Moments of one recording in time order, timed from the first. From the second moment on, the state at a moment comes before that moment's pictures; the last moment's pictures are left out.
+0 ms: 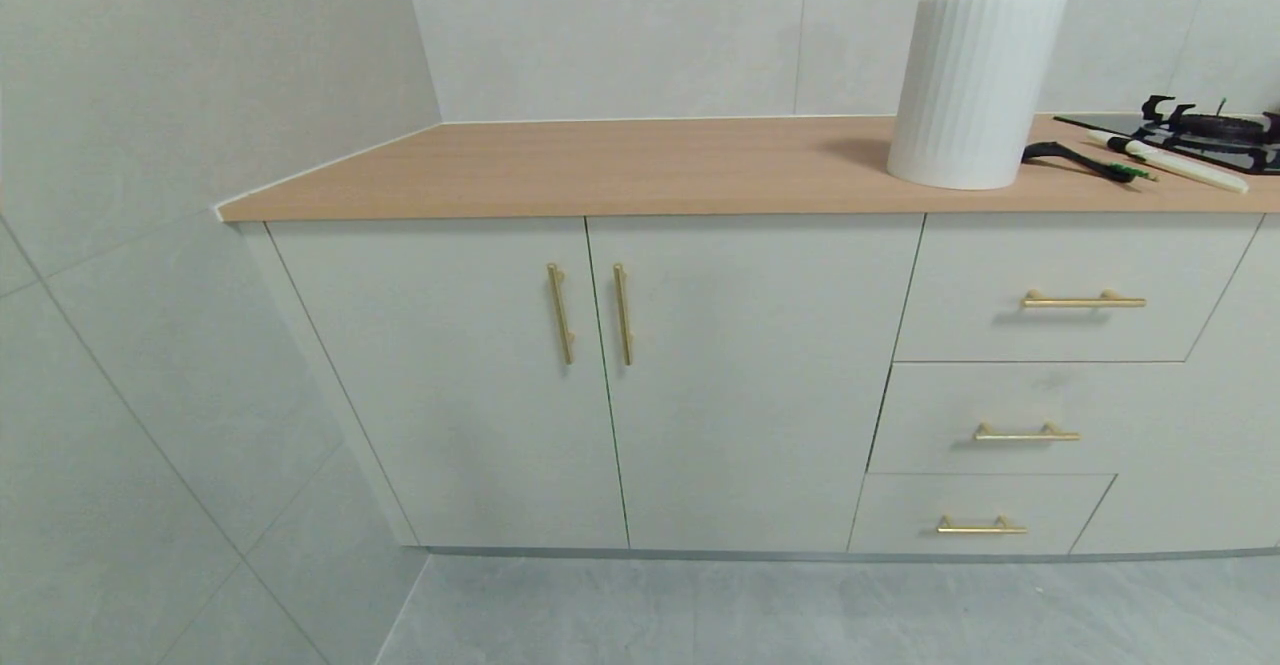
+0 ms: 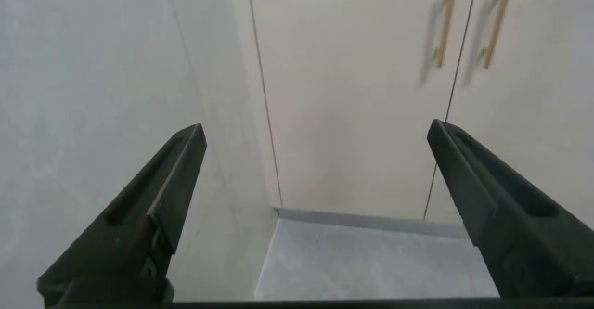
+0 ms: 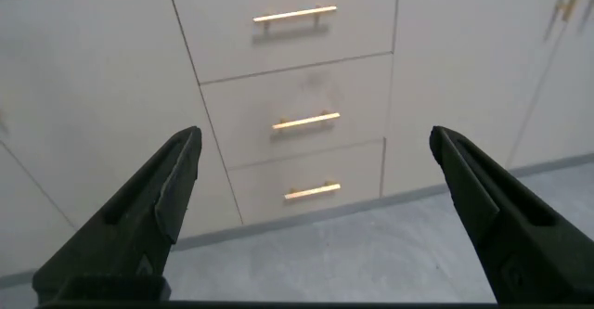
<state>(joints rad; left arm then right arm) 0.00 0.01 -0.12 0.00 0.15 0.09 0.00 0.00 -0.14 0.01 -0.21 0.06</state>
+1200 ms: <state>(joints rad) 0.00 0.00 0.00 0.00 -0.01 0.01 0.00 0.00 0.00 0.00 0.02 0.01</state>
